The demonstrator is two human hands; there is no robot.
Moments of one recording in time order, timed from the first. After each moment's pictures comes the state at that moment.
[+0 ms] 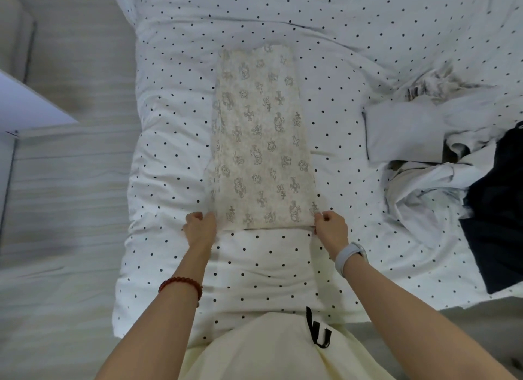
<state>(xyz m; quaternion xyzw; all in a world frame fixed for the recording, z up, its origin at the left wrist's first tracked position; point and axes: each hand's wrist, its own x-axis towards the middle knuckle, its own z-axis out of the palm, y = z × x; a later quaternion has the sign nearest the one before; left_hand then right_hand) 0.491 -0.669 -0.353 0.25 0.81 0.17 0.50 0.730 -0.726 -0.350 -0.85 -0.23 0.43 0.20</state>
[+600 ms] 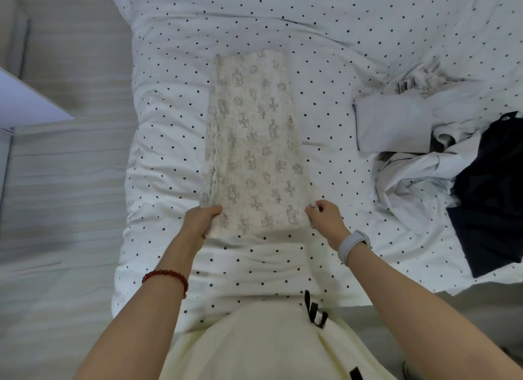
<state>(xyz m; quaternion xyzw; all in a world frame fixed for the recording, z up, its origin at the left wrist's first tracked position) 0.487 -0.669 -0.324 0.15 0.72 0.18 0.65 0.735 -0.732 -0.326 -0.79 -0.25 0.51 0.23</state>
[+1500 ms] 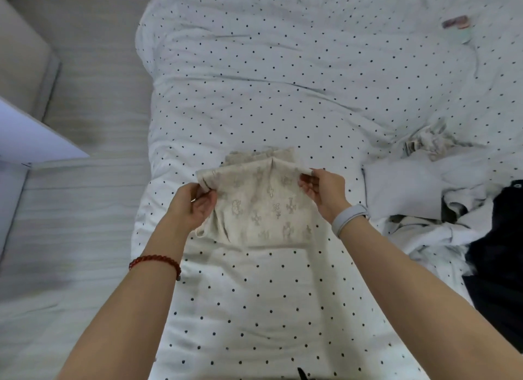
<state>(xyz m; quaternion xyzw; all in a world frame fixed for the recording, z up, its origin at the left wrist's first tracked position) 0.490 -0.522 -0.266 -0.07 0.58 0.40 0.71 0.736 -0.551 -0.248 -0.67 -0.04 0.55 0.50</state>
